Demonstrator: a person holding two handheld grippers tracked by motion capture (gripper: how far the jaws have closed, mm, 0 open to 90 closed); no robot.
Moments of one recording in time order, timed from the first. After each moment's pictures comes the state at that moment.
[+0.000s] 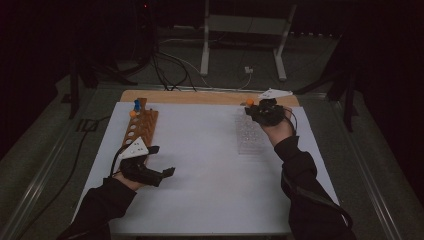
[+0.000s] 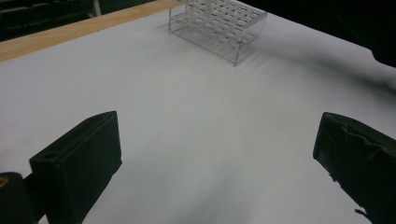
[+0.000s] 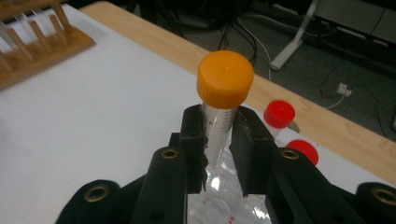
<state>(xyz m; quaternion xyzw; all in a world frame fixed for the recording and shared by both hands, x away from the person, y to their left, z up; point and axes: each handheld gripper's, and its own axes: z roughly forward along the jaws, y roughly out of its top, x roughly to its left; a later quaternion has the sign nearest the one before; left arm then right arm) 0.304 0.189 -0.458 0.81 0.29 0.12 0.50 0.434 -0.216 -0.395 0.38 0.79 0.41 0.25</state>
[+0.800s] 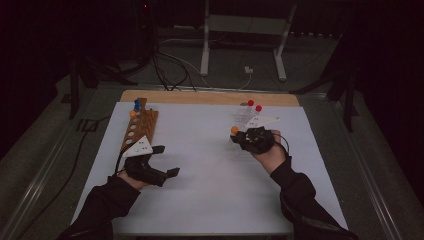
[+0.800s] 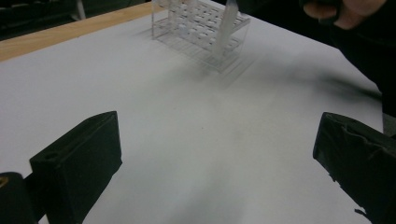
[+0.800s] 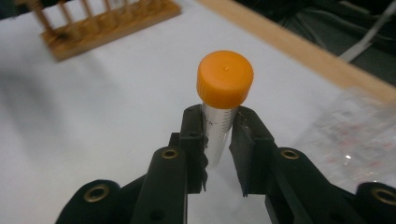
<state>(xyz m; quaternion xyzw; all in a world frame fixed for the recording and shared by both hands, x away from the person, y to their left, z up) 0.305 0.175 -0.452 0.81 0.27 0.10 0.51 0.365 -0.183 -0.429 0.30 0.84 0.41 0.18</state>
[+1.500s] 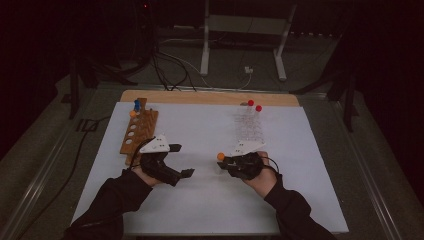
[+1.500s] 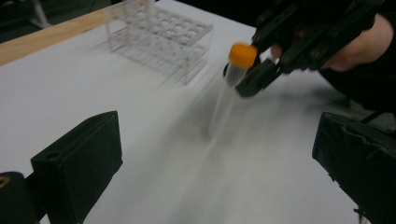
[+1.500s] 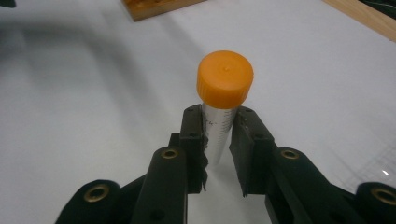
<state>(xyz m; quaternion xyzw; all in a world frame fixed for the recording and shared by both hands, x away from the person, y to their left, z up) 0.313 0.133 -0.438 0.83 0.22 0.07 0.51 0.314 -0.153 -0.454 0.24 0.87 0.41 0.13</state>
